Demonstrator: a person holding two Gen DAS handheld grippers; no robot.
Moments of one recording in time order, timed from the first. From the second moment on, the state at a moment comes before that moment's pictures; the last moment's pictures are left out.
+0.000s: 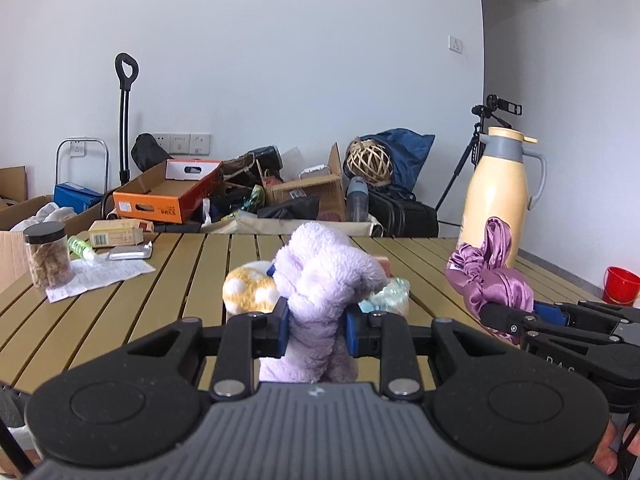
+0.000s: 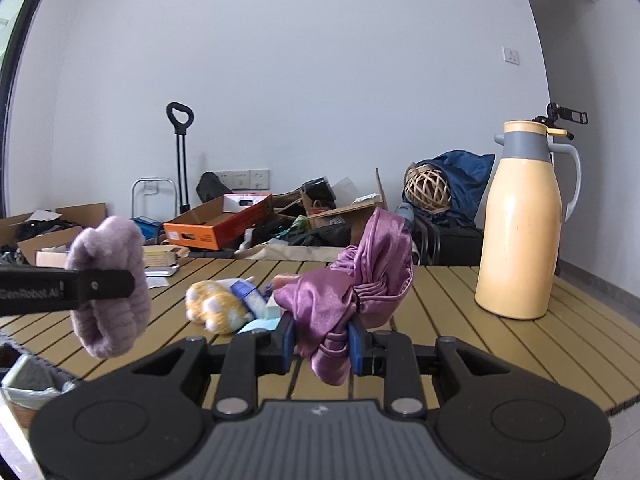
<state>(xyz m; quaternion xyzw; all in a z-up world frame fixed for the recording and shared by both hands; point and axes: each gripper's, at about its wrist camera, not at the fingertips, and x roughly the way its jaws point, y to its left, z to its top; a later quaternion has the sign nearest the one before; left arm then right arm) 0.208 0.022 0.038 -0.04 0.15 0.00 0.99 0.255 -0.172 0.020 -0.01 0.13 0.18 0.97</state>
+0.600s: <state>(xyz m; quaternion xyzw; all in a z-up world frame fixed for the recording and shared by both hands) 0.129 0.008 0.038 -0.03 0.17 -0.01 0.99 0.163 -0.186 0.022 -0.02 0.15 0.22 0.96</state>
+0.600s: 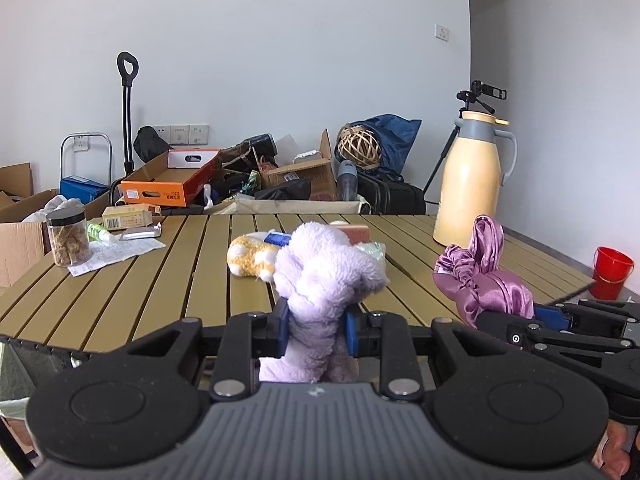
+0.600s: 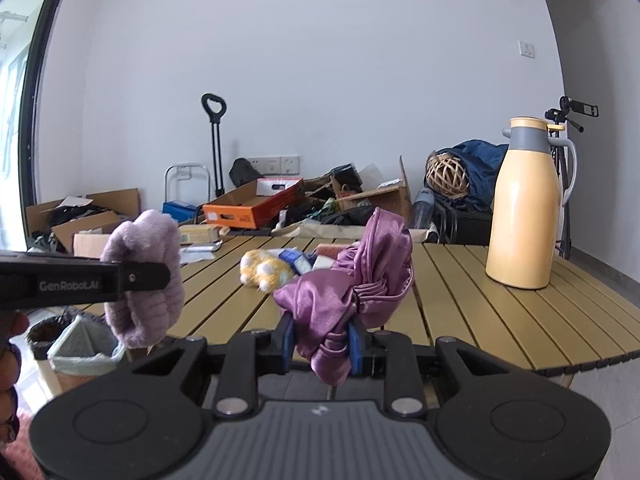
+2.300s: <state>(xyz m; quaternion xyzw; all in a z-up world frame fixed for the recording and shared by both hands) 0.092 0.010 -0.067 -0.03 0.38 -0.02 0.92 0.103 -0.170 -0.068 -0.03 0.35 0.25 0.90</state>
